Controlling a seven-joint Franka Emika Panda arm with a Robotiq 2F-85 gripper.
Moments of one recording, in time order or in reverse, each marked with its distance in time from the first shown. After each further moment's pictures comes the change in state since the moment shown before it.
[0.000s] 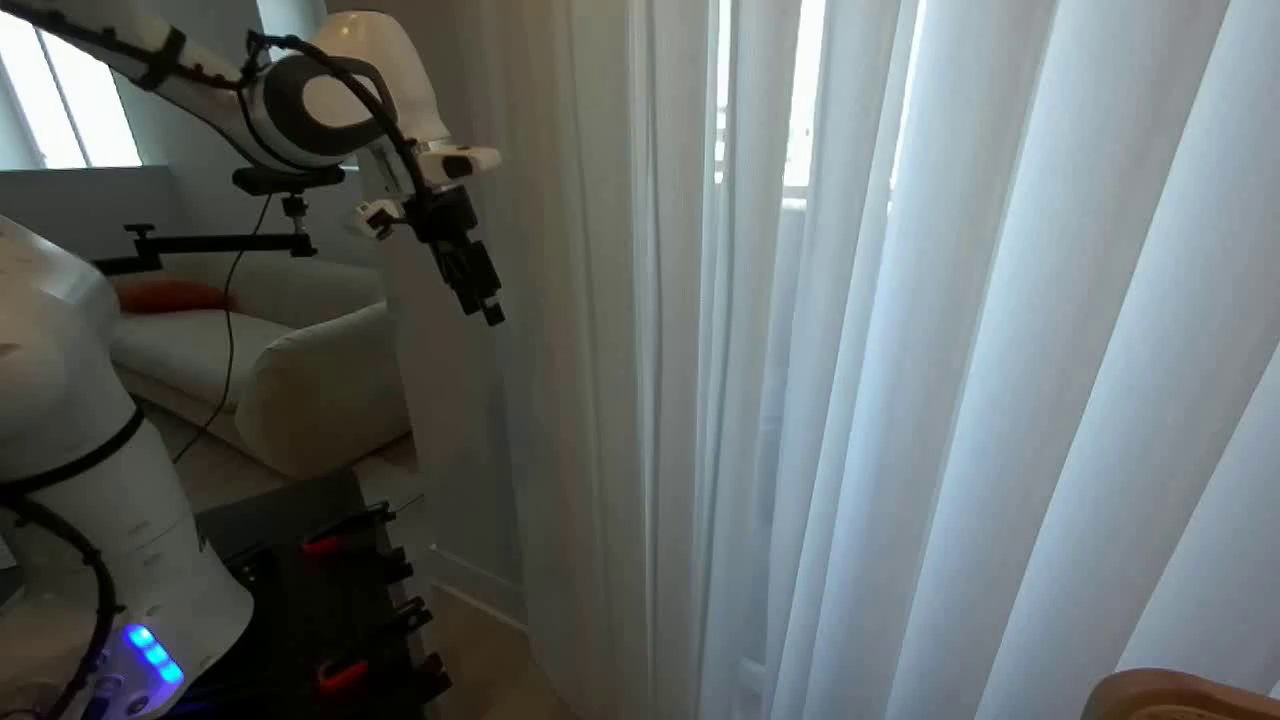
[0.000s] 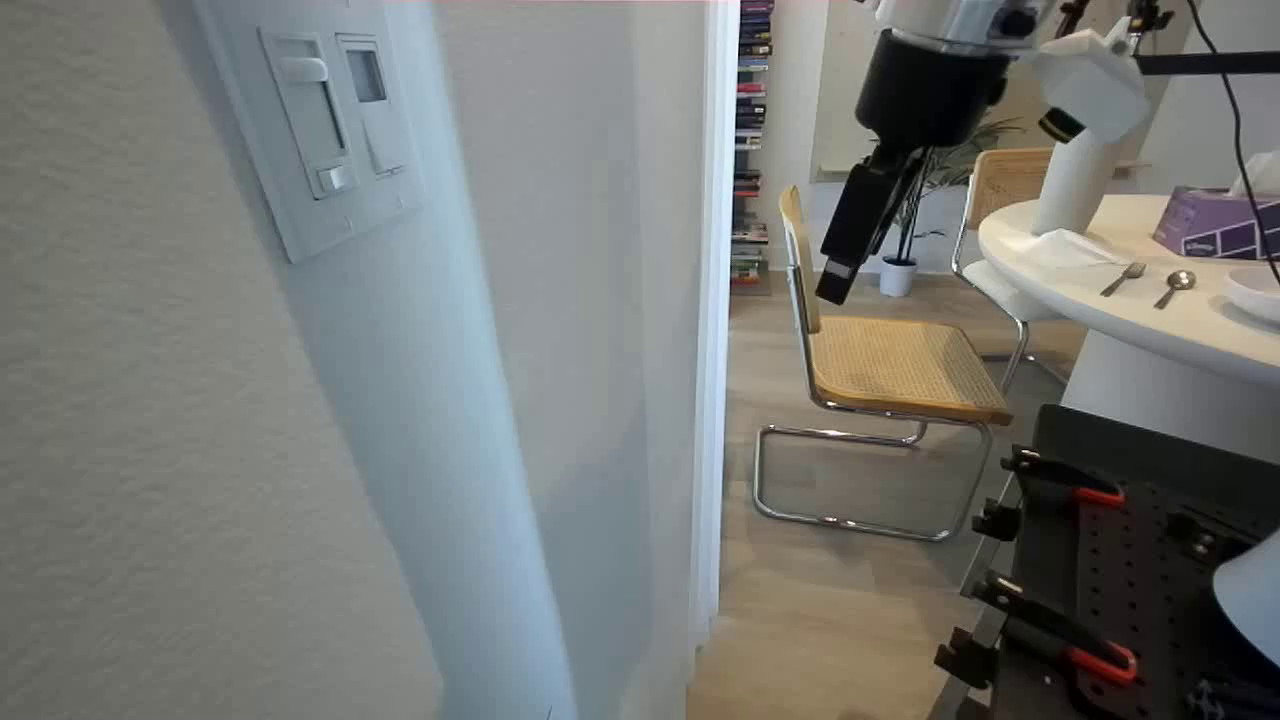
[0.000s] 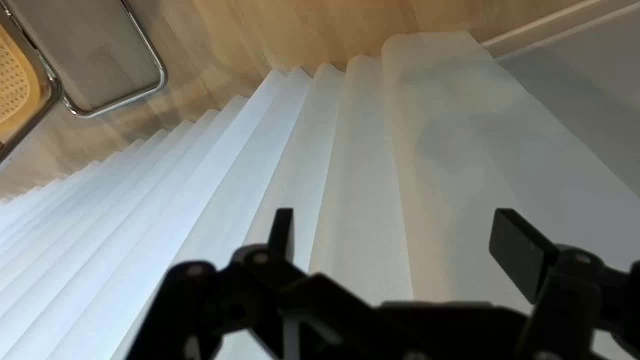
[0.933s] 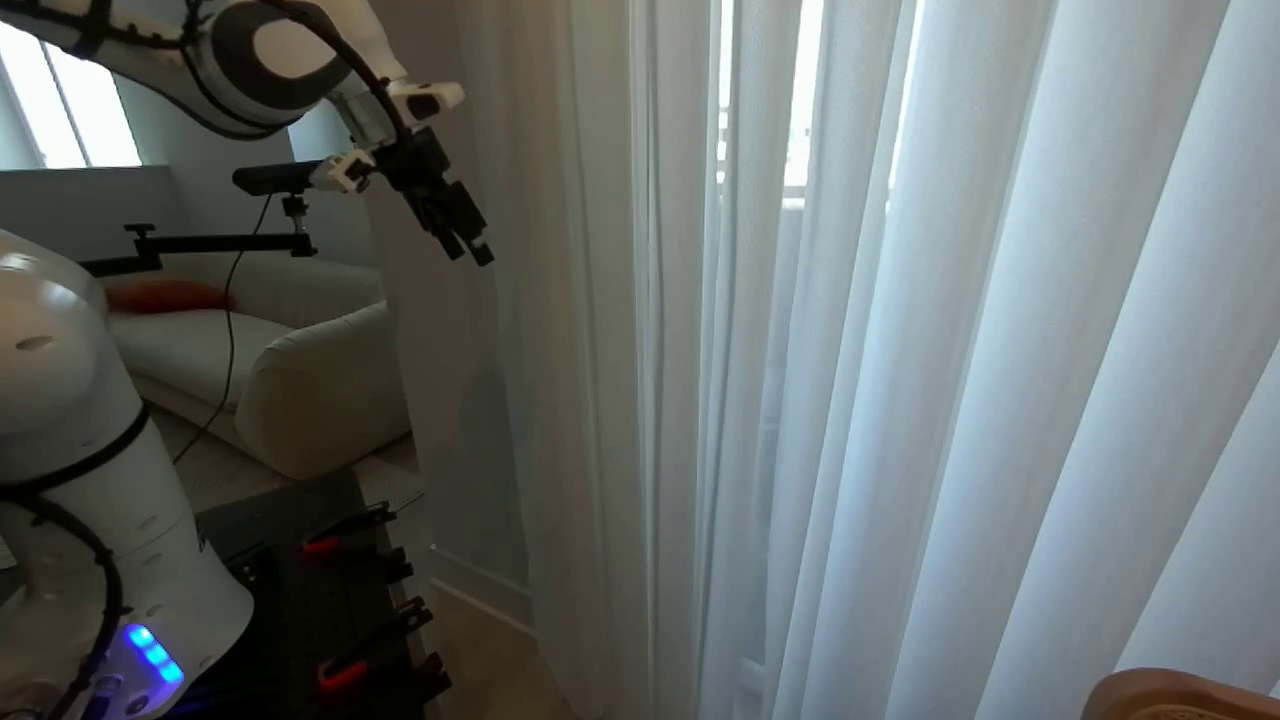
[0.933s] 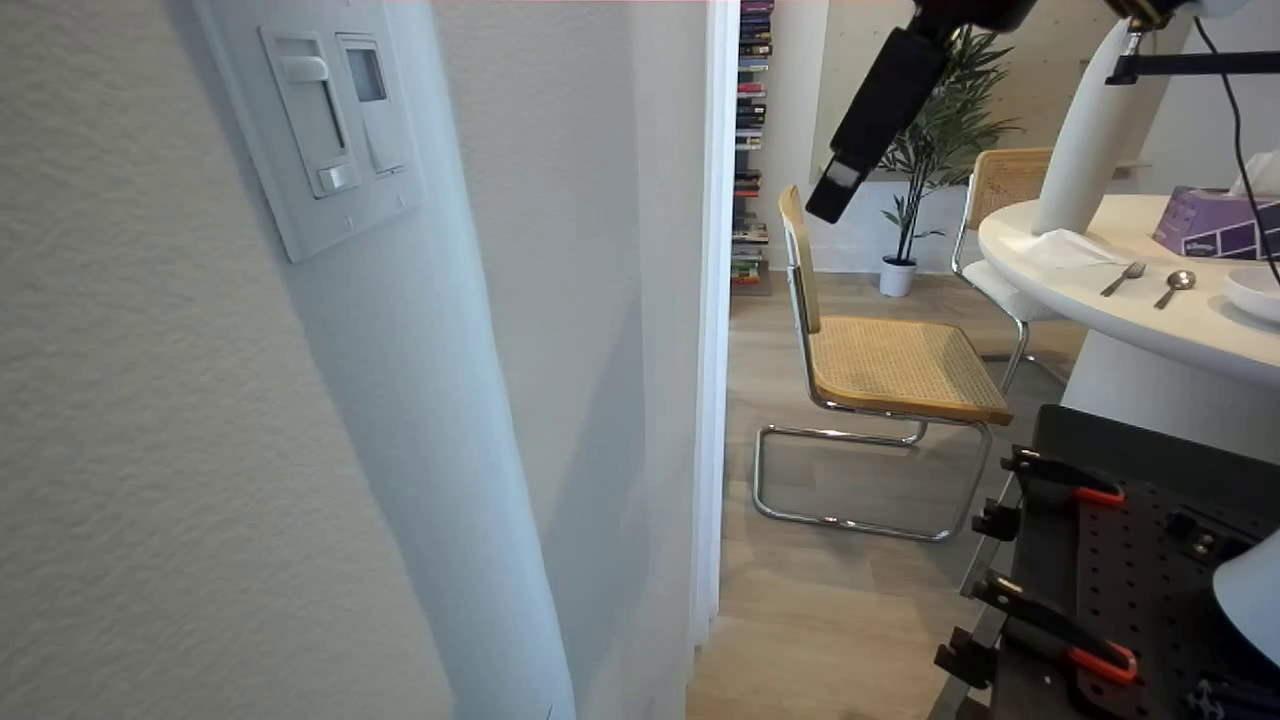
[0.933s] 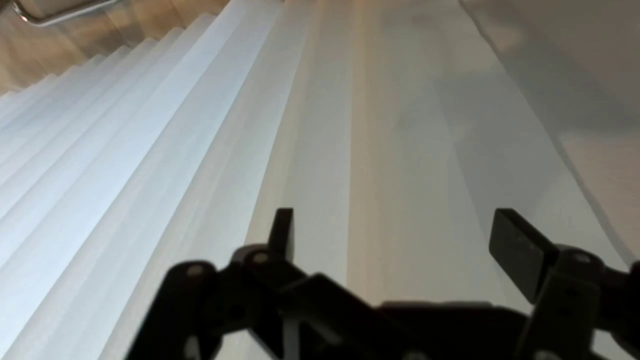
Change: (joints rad) arm 0.122 -0.149 -0.038 0.017 0.003 0.007 -0.012
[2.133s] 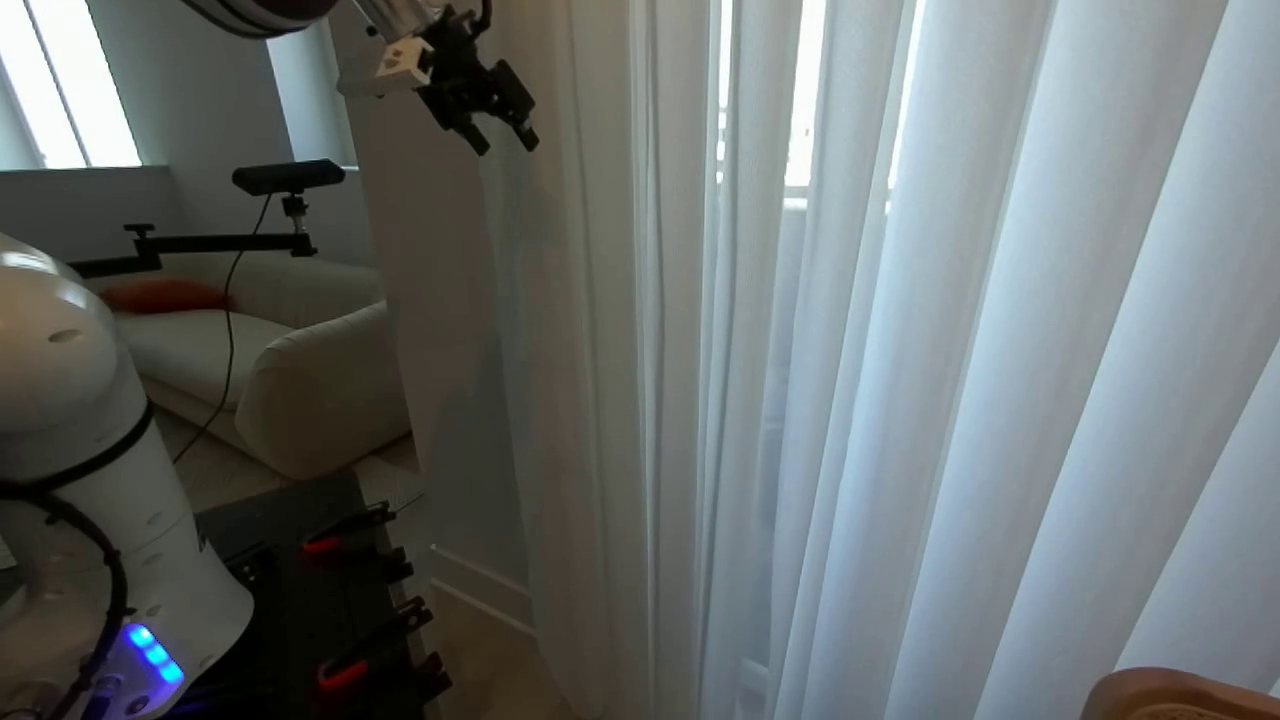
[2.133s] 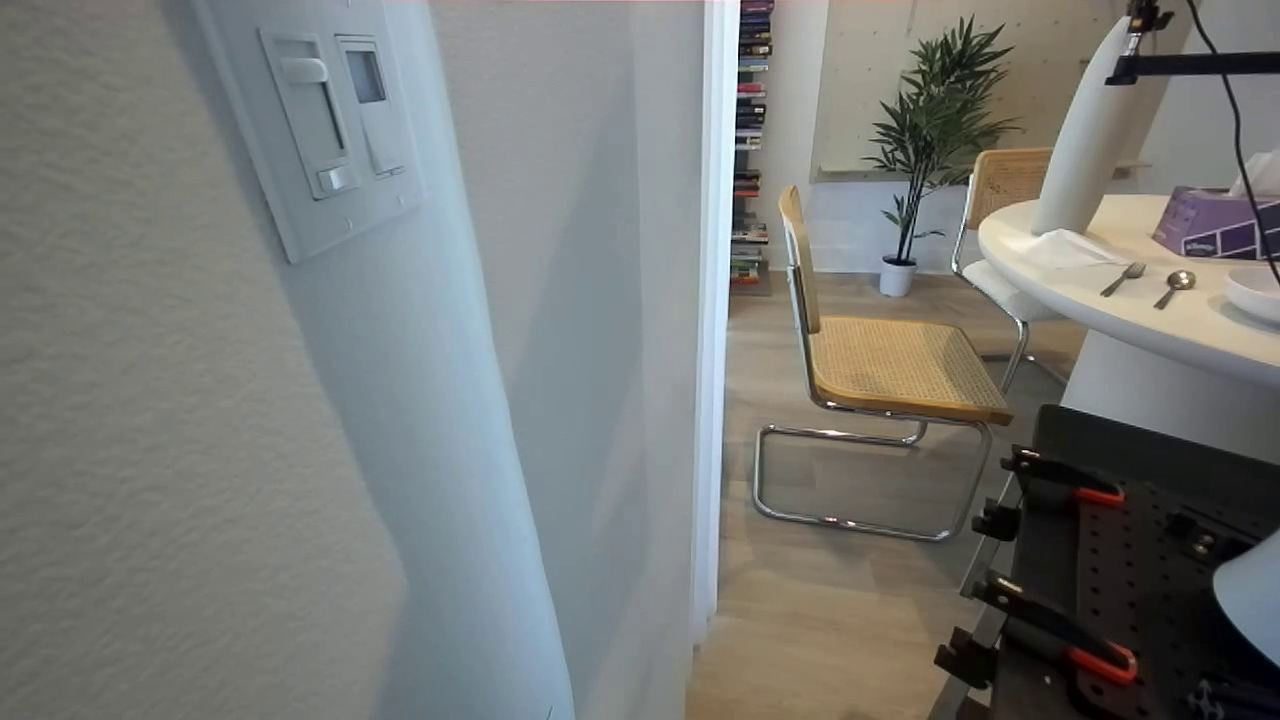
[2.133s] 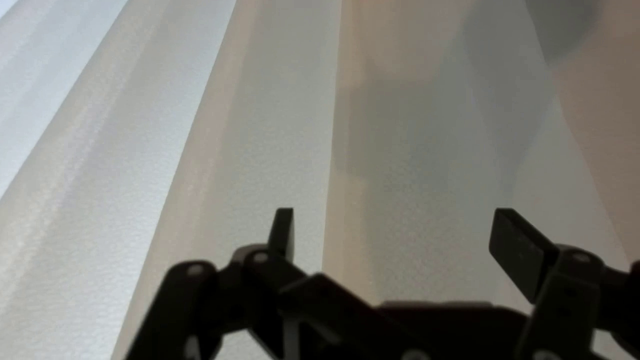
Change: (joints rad) arm 0.110 0.029 -0.210 0.204 0.053 0.095 -0.386
